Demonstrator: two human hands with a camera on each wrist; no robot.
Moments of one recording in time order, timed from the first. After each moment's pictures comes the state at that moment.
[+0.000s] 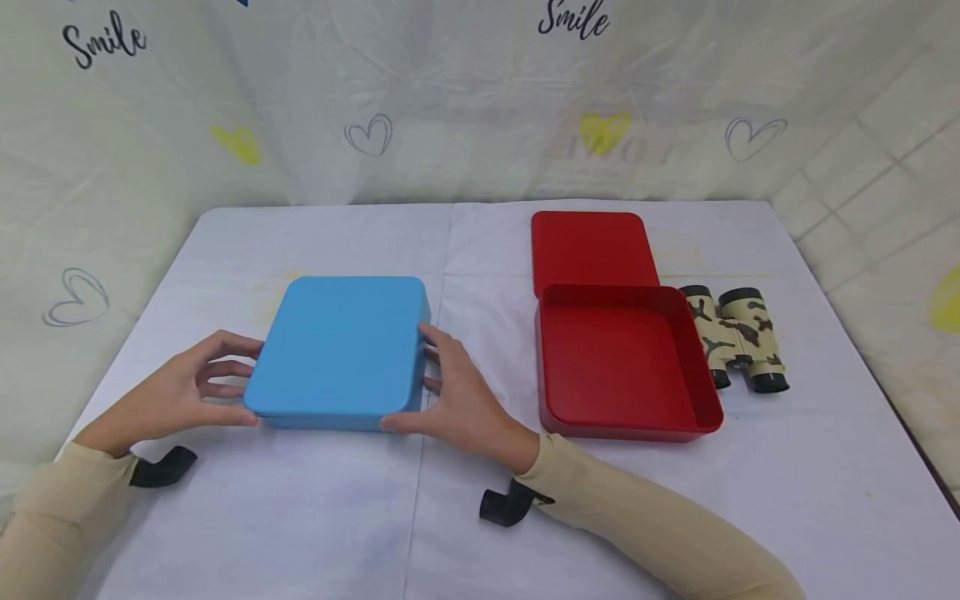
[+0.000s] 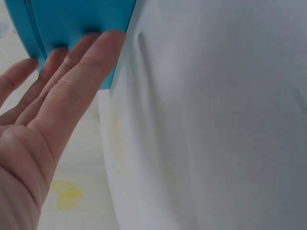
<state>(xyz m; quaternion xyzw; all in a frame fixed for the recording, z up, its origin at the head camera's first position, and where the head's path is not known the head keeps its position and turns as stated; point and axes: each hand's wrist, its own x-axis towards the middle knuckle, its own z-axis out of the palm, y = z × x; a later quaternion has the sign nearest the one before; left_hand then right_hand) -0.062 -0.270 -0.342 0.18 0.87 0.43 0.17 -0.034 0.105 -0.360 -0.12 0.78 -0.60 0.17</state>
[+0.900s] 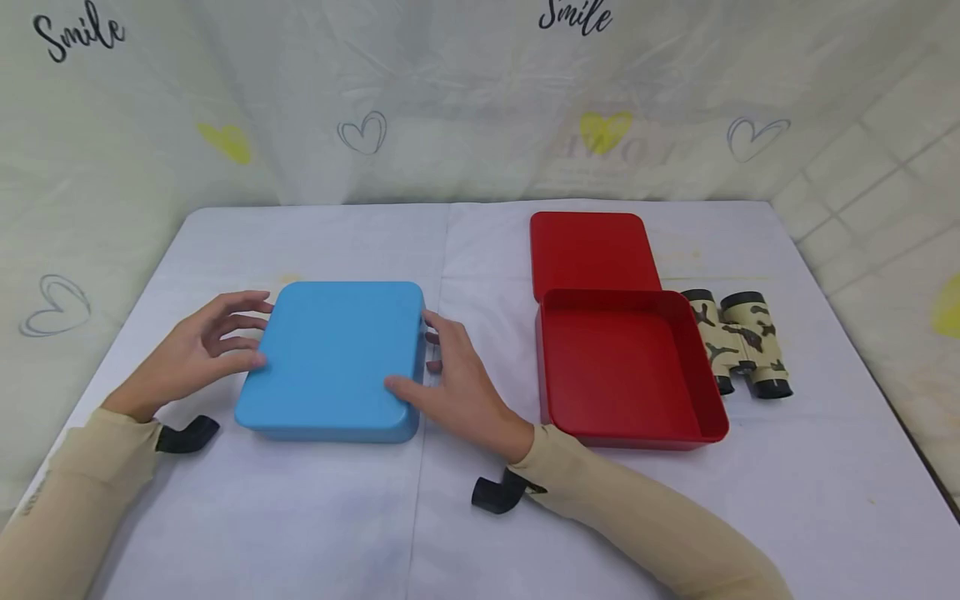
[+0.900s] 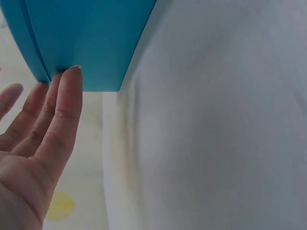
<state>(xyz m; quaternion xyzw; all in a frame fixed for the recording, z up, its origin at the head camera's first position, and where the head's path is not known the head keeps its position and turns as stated) -0.109 -0.258 -0.351 0.18 0.85 0.48 0.11 -0.057 0.101 -0.361 -0.08 0.82 -0.56 0.13</state>
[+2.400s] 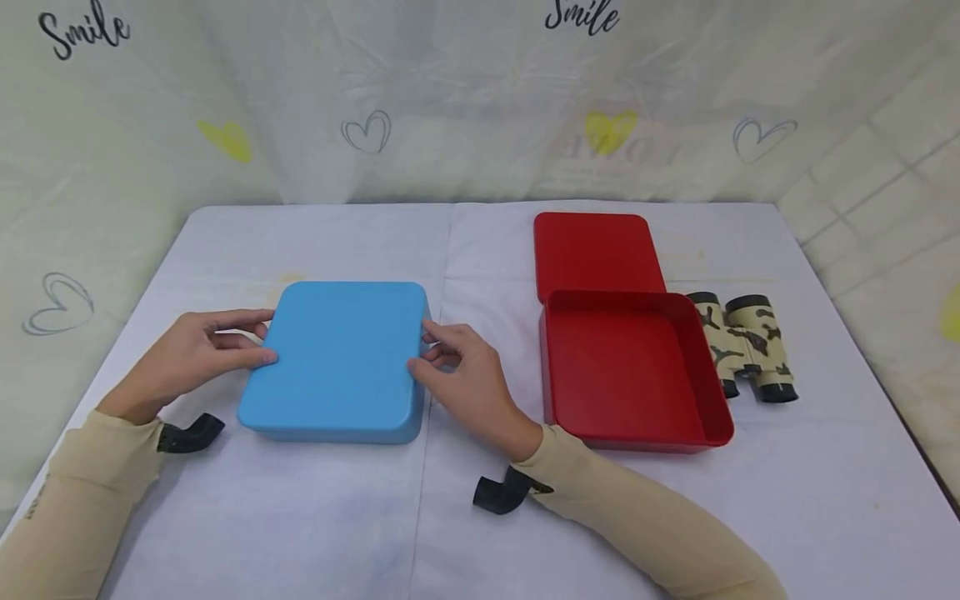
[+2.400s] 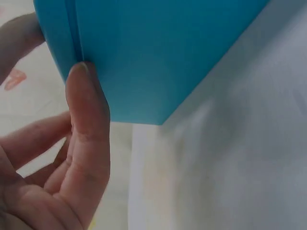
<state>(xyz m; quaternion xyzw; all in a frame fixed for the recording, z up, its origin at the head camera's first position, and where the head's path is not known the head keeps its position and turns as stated) -0.110 -0.258 -0.336 0.04 0.90 0.40 0.19 -0.059 0.104 -0.356 -0.06 0.80 -0.59 0.05</state>
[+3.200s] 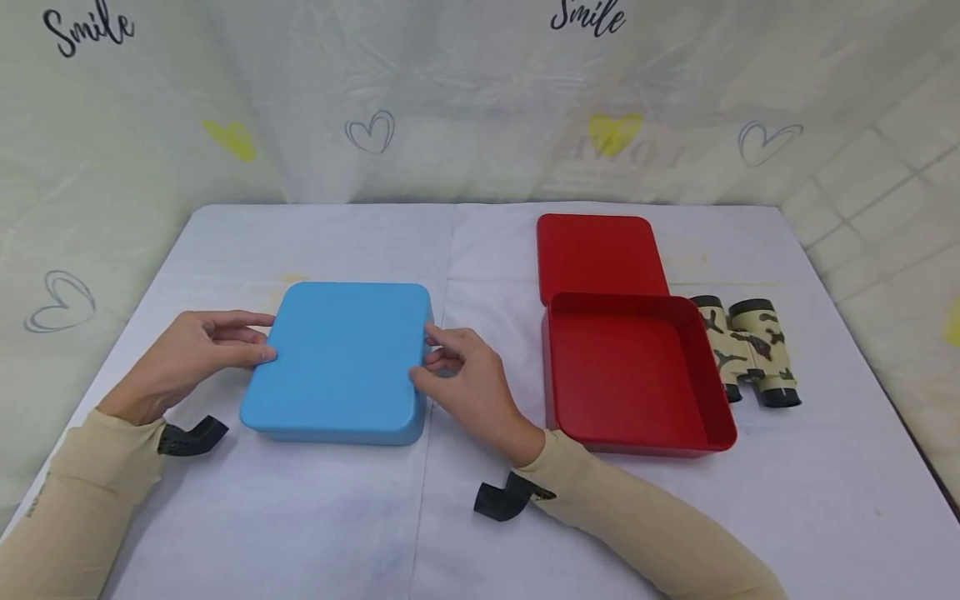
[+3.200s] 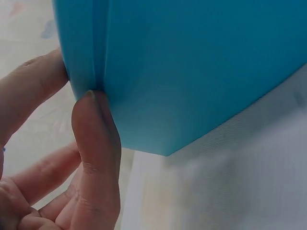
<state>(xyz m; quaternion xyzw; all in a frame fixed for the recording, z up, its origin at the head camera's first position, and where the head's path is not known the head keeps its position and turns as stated) -0.110 -0.257 -0.335 -0.01 0.87 0.45 0.21 -0.059 0.104 -0.356 -0.06 0.78 -0.61 0.07</state>
